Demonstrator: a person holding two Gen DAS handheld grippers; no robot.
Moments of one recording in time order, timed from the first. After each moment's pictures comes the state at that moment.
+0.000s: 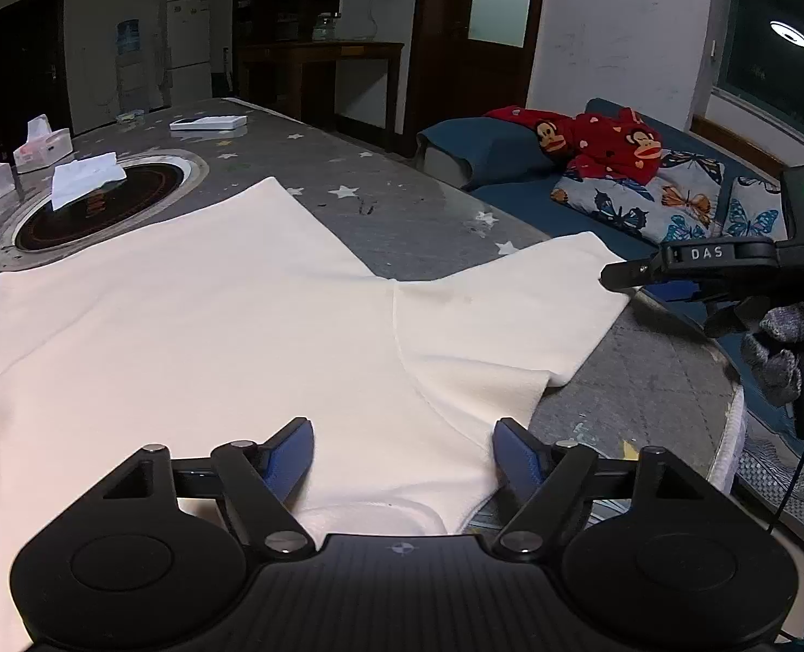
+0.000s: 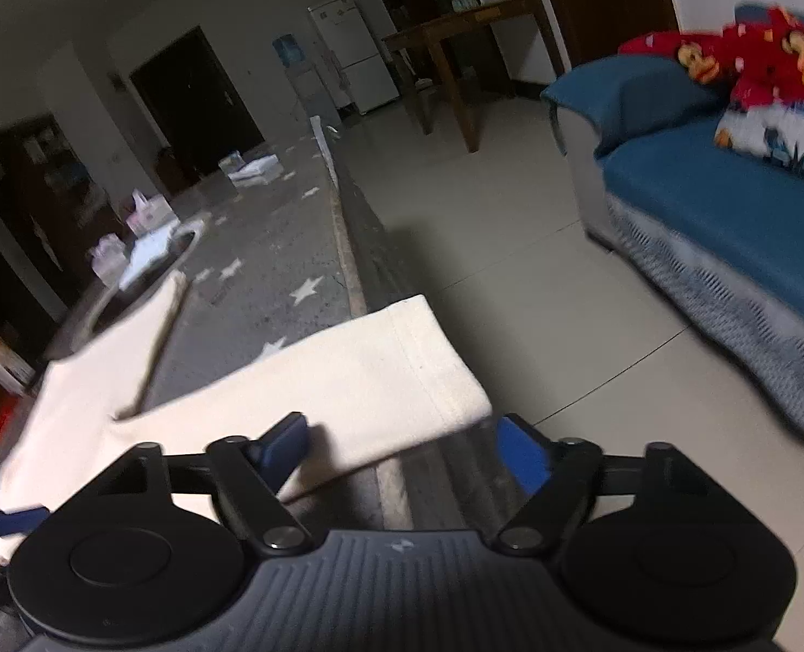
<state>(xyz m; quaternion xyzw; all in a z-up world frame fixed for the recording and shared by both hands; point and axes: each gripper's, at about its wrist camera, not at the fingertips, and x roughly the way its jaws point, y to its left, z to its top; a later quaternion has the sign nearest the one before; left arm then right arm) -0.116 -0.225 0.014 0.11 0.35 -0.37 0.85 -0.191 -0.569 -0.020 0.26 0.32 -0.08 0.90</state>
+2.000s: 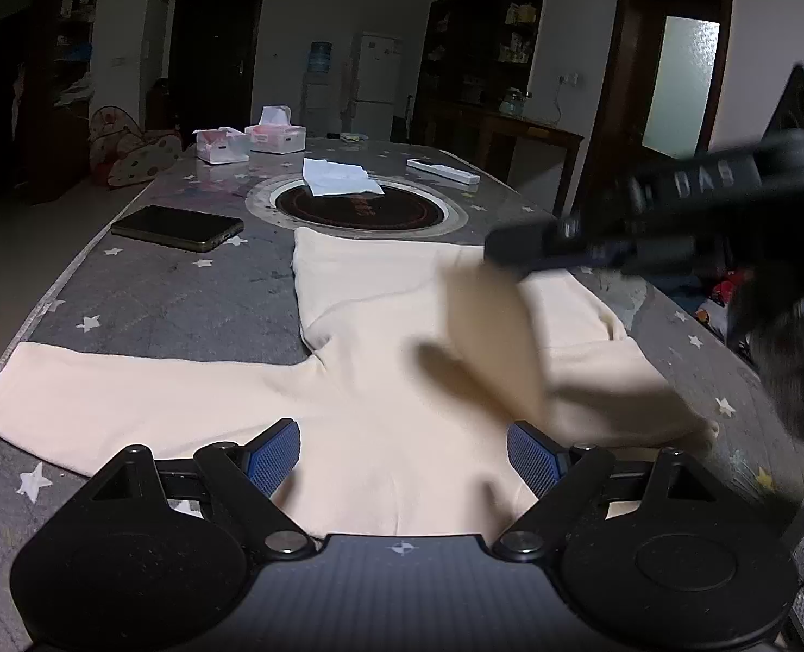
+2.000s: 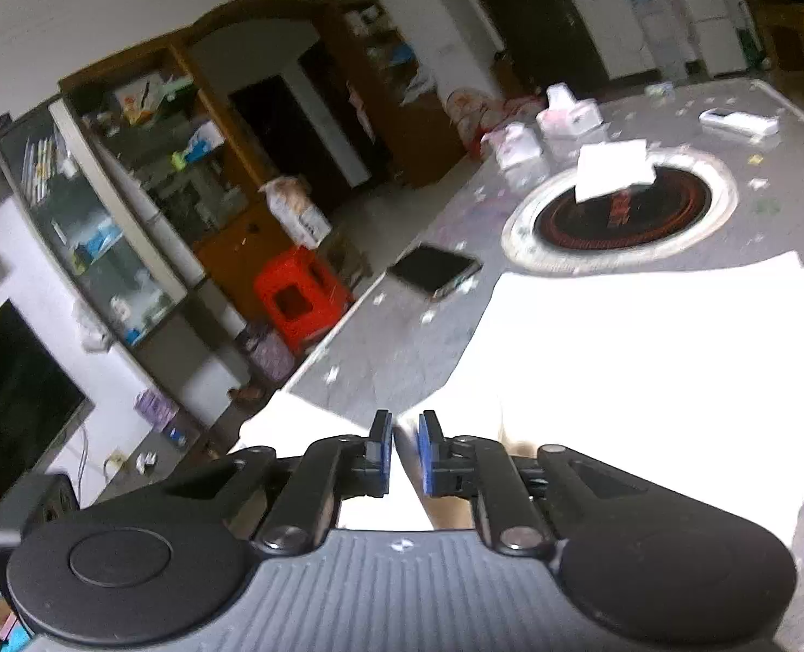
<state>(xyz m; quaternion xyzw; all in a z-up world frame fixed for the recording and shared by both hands) -0.128 -0.058 0.034 0.00 0.31 -0.21 0.93 -0.066 -0.279 0.065 0.17 0.33 0.29 0.88</state>
